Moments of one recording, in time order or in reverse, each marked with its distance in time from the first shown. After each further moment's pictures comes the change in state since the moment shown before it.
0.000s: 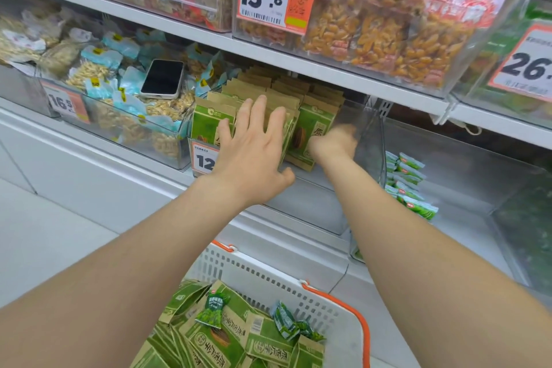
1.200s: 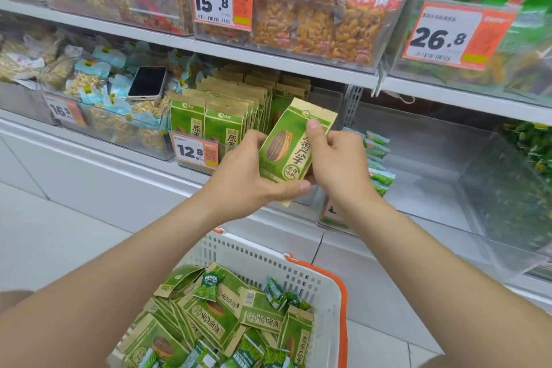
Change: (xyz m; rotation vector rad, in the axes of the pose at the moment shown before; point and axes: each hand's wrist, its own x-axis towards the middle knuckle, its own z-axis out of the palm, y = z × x) left_hand -0.063 0.055 -0.012 -0.827 -0.154 -0.068; right_hand -0.090 0.074 -0.091 0.409 -0.138 -0.325
